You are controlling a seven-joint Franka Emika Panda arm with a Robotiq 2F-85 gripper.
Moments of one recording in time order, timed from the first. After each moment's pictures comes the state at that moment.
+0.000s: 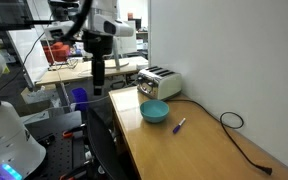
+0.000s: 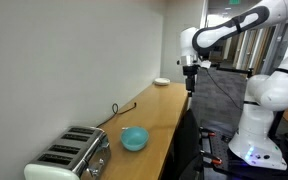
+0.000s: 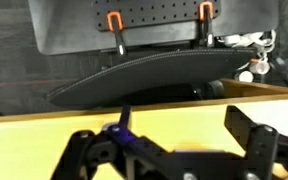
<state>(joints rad) -0.09 -0.59 -0.12 -2.67 -0.02 1.89 -0.05</state>
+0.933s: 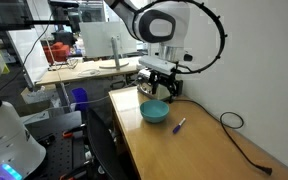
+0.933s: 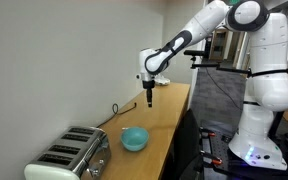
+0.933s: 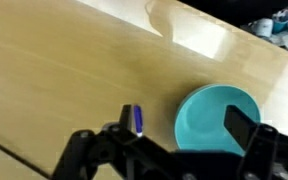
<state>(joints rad) -0.05 0.24 -0.08 -2.10 0.02 2.23 -0.45</state>
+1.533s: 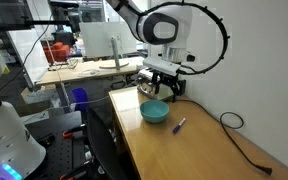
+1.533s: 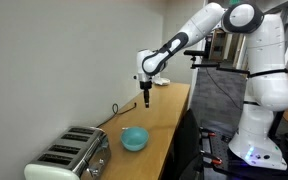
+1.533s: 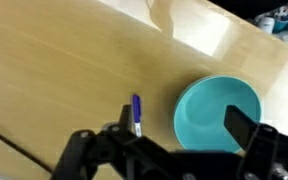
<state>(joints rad) -0.07 0.27 -0.05 -2.06 0.02 2.25 -0.49</state>
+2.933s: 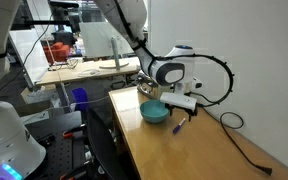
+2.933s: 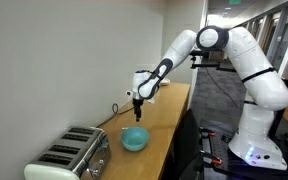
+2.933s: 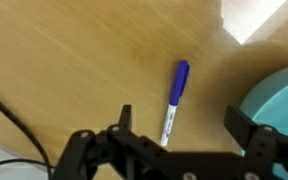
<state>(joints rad) -0.19 0.65 0.06 -1.91 -0.08 2.66 -0.66</state>
